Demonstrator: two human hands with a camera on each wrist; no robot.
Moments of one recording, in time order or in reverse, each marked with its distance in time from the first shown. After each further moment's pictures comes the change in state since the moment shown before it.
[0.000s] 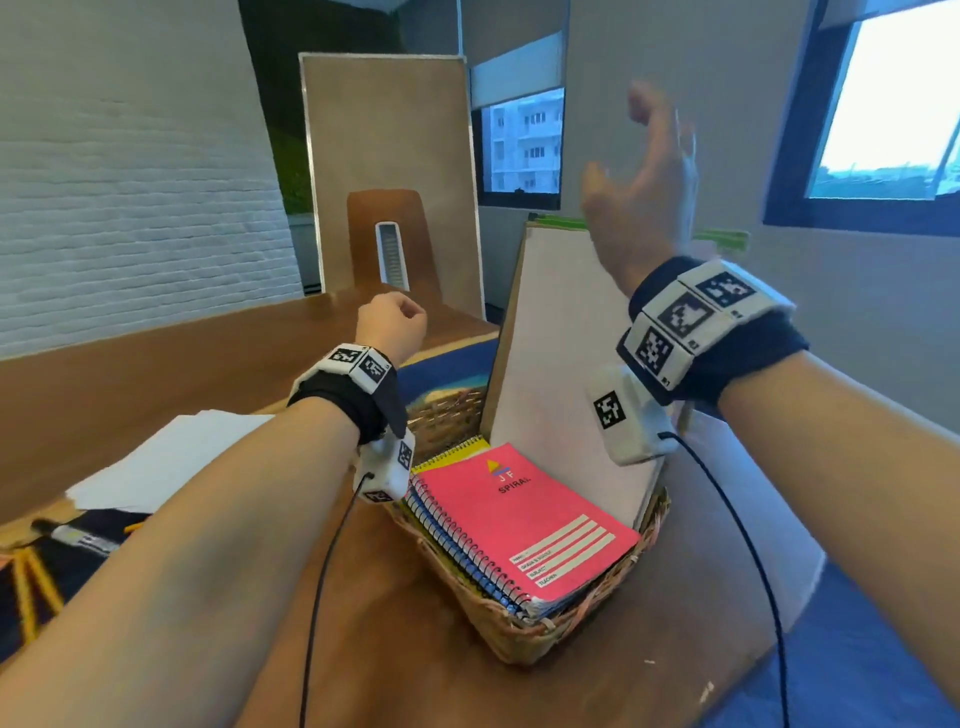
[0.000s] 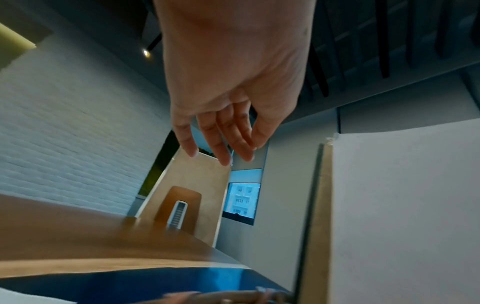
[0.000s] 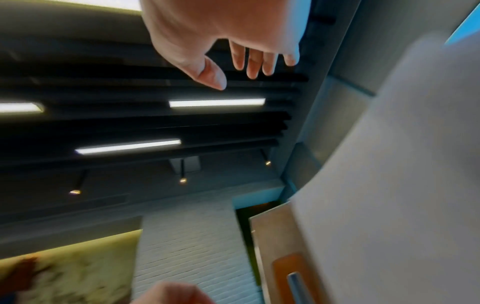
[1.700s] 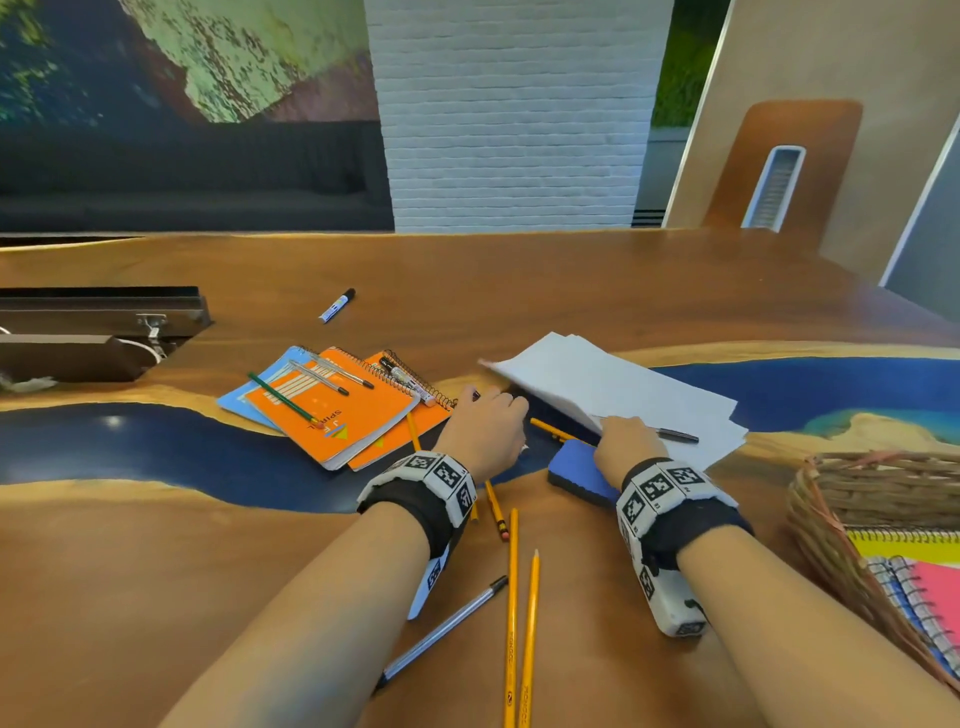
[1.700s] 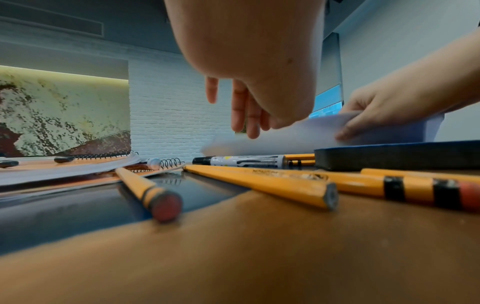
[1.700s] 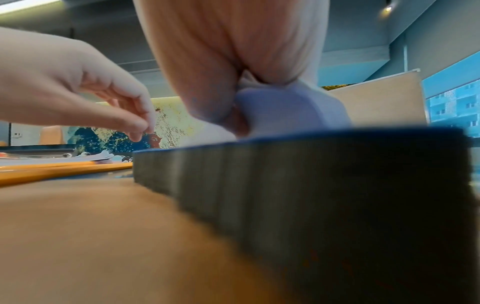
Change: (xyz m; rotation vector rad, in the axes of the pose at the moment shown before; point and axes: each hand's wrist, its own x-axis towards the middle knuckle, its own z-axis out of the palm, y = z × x) left_hand -0.129 -0.262 -0.193 1.008 -0.218 -0.048; right_hand -0.277 -0.088 0.304 -0.445 -1.444 -0.030
